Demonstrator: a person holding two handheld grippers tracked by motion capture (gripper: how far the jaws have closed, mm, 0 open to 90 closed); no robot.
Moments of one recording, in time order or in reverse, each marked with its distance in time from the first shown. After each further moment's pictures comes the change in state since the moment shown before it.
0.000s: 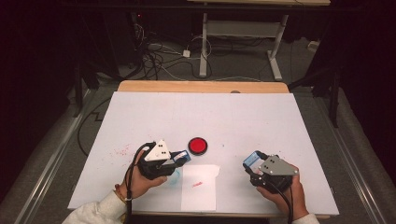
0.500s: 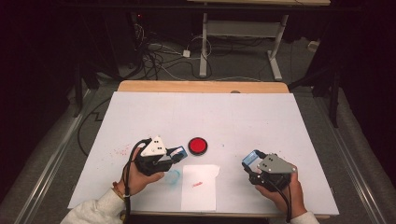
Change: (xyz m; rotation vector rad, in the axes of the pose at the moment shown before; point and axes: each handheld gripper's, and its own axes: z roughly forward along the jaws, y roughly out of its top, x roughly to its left) left arm 0.014 -0.005 -0.002 -0.008 0.018 -0.036; right arm -0.001 0.001 0.006 0.010 0.004 0.007
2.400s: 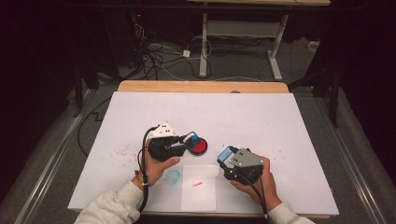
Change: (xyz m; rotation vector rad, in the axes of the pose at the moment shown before) left arm 0.015 0.029 0.034 -0.154 -0.068 -0.198; right arm 0.037 0.036 0.047 -0.025 0.086 -0.043
